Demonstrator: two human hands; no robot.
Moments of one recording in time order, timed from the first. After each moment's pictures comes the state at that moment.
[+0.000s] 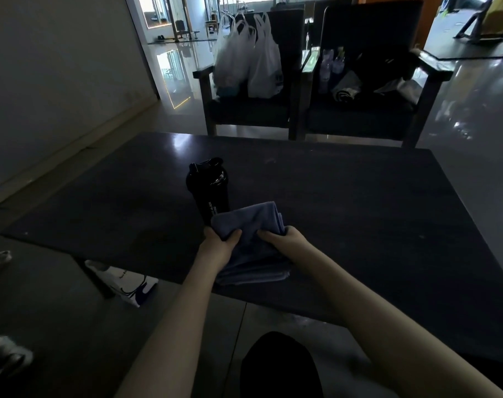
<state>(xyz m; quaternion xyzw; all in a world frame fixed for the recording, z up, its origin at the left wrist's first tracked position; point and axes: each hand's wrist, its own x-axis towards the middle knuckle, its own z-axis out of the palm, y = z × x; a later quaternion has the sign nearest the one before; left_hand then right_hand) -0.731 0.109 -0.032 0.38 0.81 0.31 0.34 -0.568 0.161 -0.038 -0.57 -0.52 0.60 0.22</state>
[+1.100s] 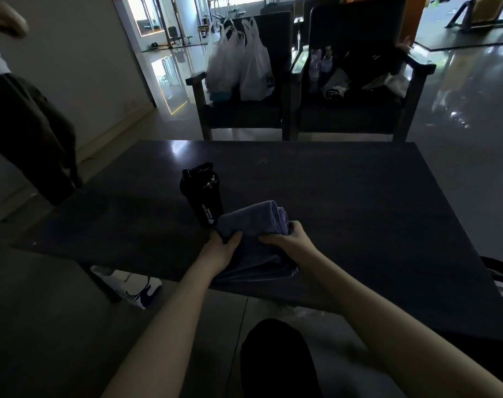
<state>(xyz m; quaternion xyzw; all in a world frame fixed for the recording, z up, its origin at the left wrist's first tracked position) -0.714 0.093 -0.017 0.44 0.76 0.29 0.38 -0.532 0.124 -0.013 -0.52 -0.48 0.62 0.34</state>
